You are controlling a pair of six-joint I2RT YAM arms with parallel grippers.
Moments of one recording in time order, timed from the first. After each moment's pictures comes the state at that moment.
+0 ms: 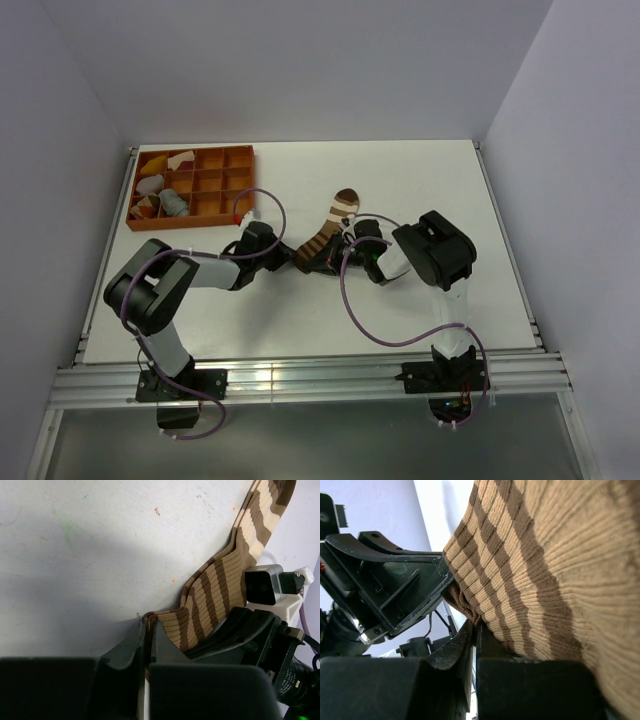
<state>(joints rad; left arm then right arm) -0.58 1.74 0.67 0.43 -0.05 -1.10 0.49 2.08 0.72 0.87 -0.70 1.22</state>
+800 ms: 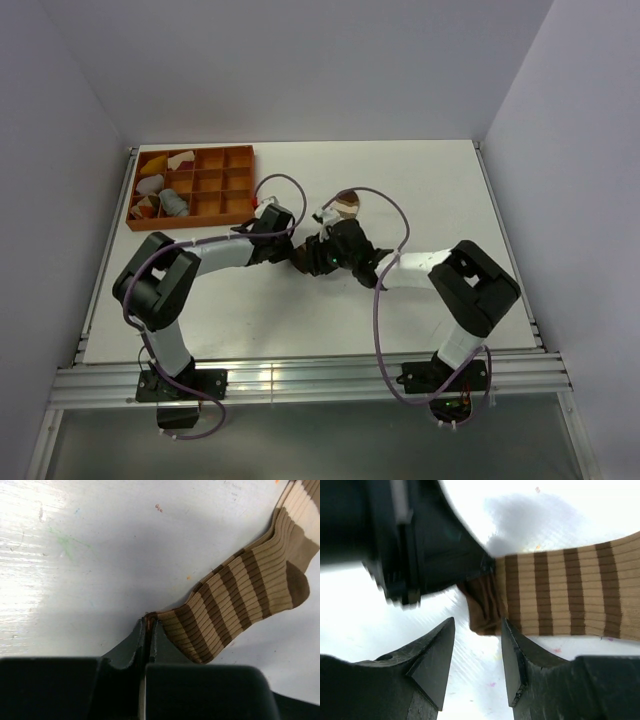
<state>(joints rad) -0.63 1.78 0.98 -0.09 -0.15 -0.88 0.70 1.67 0.77 0.35 -0.19 0.35</state>
